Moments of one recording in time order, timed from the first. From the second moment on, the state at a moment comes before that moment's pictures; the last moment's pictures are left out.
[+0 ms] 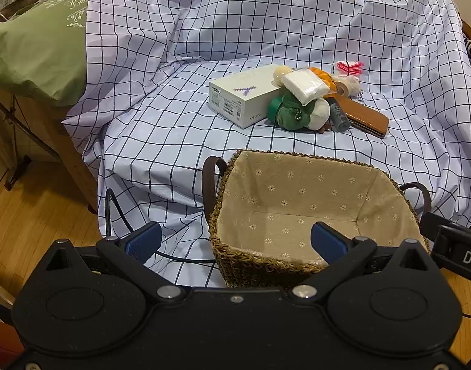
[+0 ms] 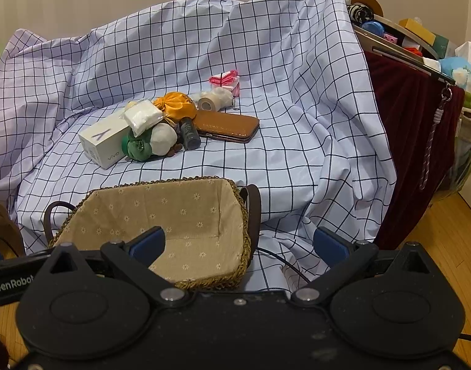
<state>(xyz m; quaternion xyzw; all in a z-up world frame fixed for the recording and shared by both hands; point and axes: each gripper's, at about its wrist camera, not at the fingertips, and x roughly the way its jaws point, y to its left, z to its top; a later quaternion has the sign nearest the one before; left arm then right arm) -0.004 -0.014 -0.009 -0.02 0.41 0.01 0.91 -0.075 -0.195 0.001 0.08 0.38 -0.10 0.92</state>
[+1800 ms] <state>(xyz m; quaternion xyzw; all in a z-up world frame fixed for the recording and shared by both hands) 0.007 -0.018 0.000 0.01 0.41 0.01 0.91 -0.051 -0.204 -0.003 0.06 0.35 -0.10 0.93</state>
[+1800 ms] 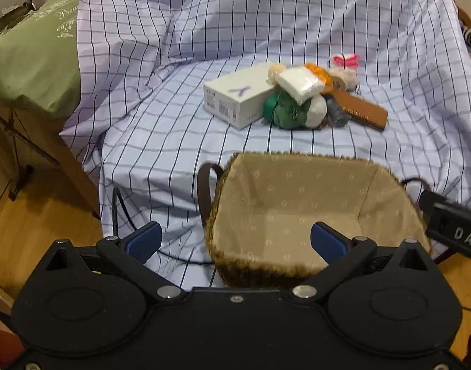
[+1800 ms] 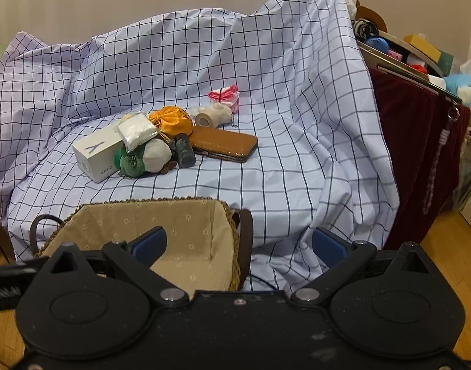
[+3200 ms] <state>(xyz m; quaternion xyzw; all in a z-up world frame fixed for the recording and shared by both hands) 0.174 0.043 -0.033 -0.04 0.47 0.06 0.88 0.212 -0.114 -0.031 -0.04 0.39 0.07 0.92</state>
